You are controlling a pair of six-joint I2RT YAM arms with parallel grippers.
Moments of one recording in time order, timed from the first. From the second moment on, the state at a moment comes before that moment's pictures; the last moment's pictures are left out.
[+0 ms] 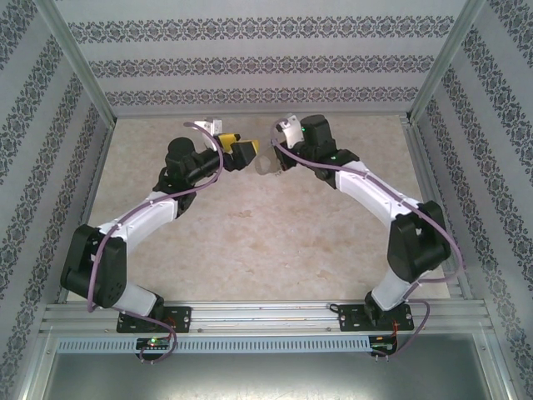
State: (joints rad) left arm -0.34 1.47 0.94 0.55 0.50 -0.55; right arm 0.47 1.69 1.34 -0.20 -0.23 -0.04
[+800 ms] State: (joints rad) left arm -0.34 1.45 0.92 0.53 0.50 -0.55; right arm 0.58 1.74 0.95 -0.18 -0.25 0.11
